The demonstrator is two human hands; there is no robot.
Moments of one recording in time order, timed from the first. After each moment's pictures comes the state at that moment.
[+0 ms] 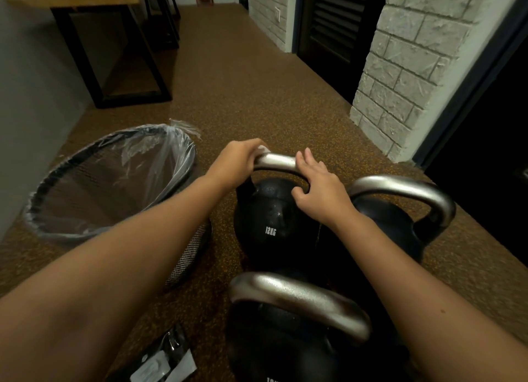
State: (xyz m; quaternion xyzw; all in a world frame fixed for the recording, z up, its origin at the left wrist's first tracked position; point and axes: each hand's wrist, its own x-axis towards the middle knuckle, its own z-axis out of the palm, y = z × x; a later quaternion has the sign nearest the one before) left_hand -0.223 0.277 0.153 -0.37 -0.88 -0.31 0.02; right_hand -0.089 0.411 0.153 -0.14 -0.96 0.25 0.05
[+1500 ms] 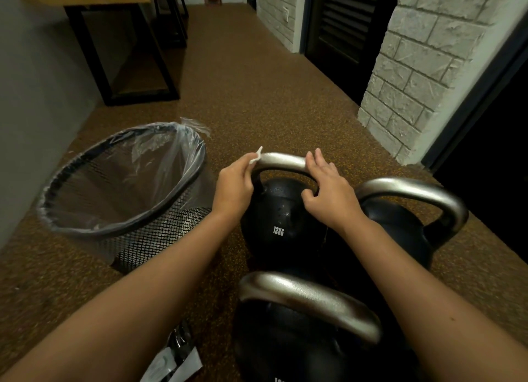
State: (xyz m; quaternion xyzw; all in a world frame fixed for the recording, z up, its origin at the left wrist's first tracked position) left_hand -0.189 0.257 0.118 -0.25 -0.84 -0.48 0.10; right_hand -0.090 0.410 0.145 -0.15 -0.96 0.24 0.07
